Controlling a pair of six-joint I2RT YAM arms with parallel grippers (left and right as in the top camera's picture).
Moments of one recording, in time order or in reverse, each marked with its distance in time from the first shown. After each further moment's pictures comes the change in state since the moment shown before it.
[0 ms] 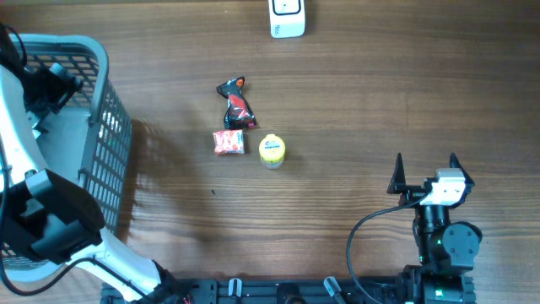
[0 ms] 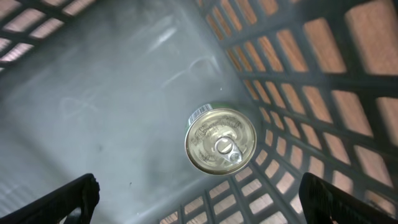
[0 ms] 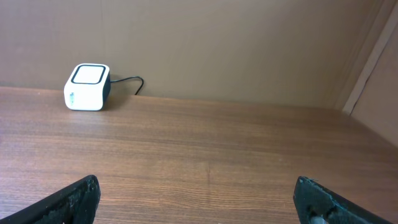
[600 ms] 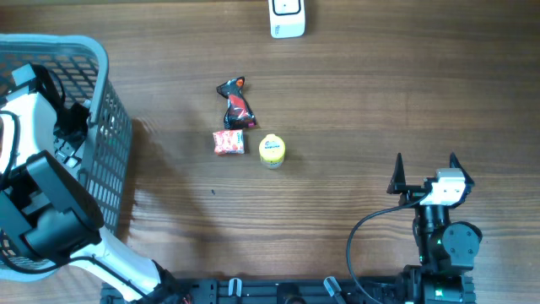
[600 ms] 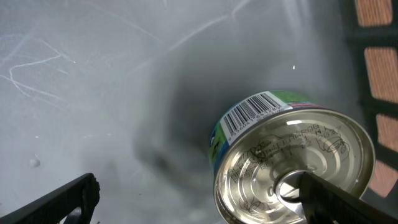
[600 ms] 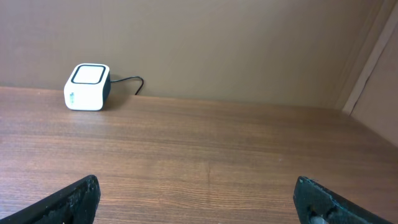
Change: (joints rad) left arm 0.006 0.007 -0.420 0.313 0.022 -0.094; right arm 0.000 0.000 0.000 0.000 0.000 0.000
